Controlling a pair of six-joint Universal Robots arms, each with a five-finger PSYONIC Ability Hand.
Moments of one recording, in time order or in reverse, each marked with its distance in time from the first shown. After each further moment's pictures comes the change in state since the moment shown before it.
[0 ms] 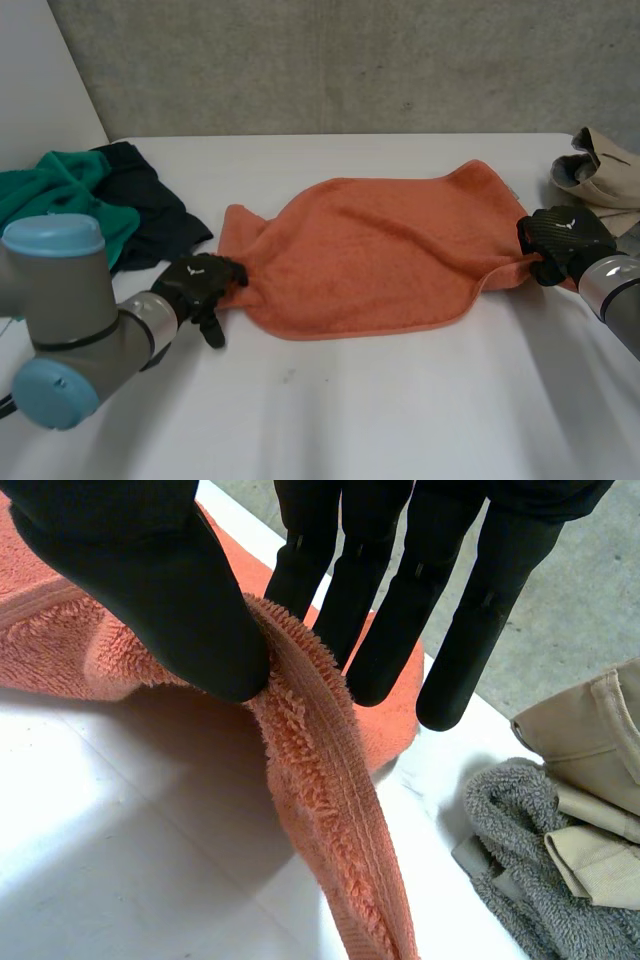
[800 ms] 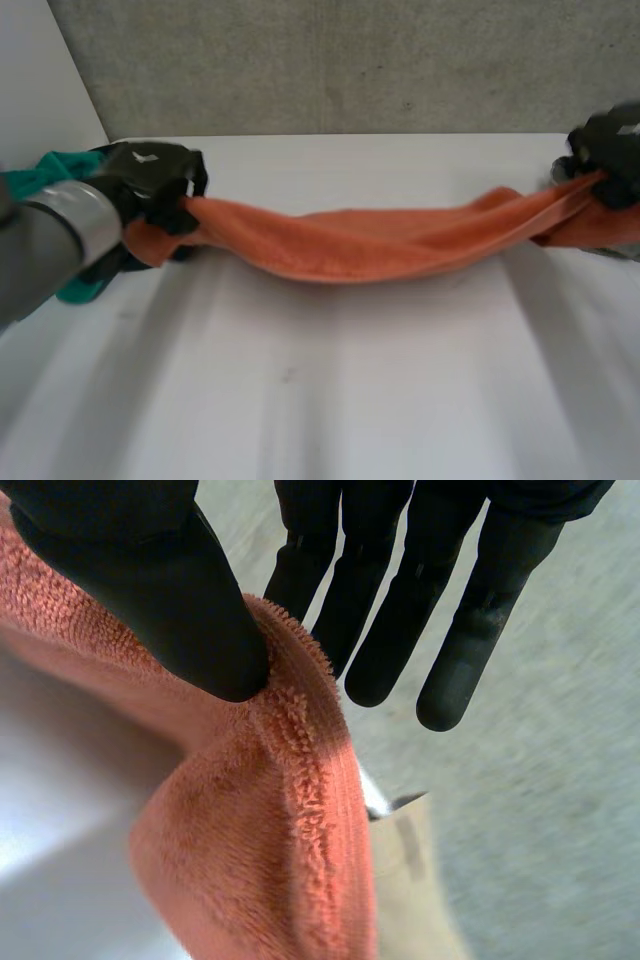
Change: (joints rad) left arm 0.026 0.328 0.242 -0.346 0.007 -0.082; right arm -0.020 -0.307 -0.264 0.437 -0.006 -0.206; left_hand 0.753 0.801 0.788 0.813 0.765; right_hand 0.000 0.000 0.000 0.000 0.000
